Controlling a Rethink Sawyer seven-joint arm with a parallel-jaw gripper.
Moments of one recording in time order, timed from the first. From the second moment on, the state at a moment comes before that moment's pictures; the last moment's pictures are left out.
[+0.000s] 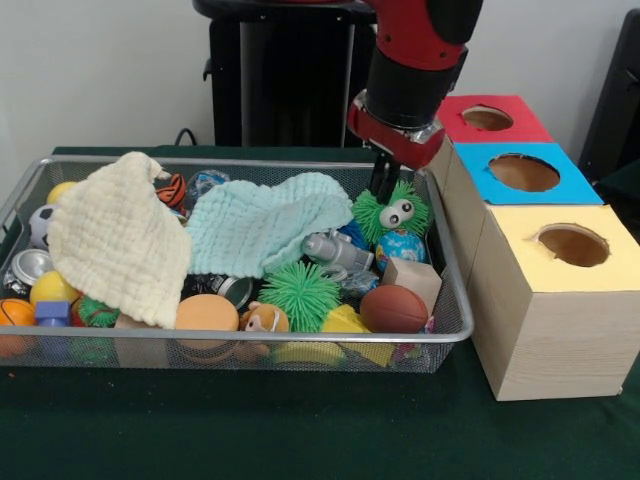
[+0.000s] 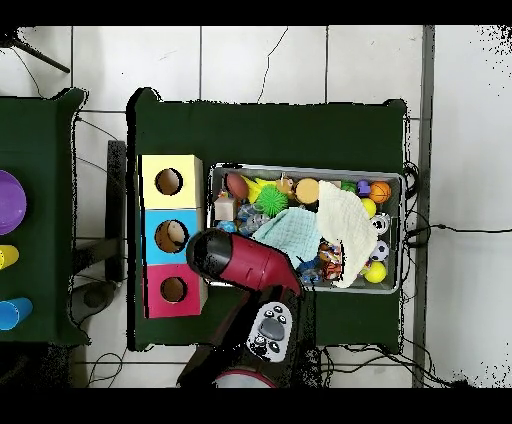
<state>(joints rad) 0.10 -0.50 -0.30 1.76 0.32 0.48 2.13</state>
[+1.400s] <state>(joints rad) 0.18 -0.50 -0.29 1.74 0.34 0.48 2.13</state>
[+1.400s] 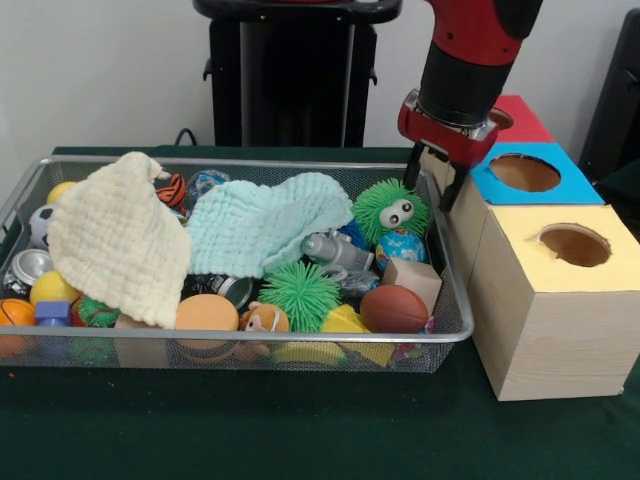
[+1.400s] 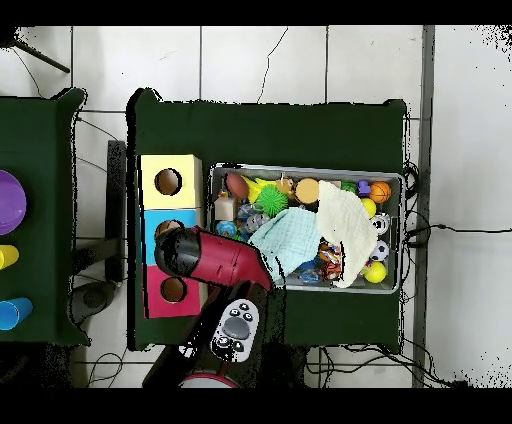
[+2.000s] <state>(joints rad) 0.06 -0.50 -0.24 1.78 0.32 0.35 2.13</state>
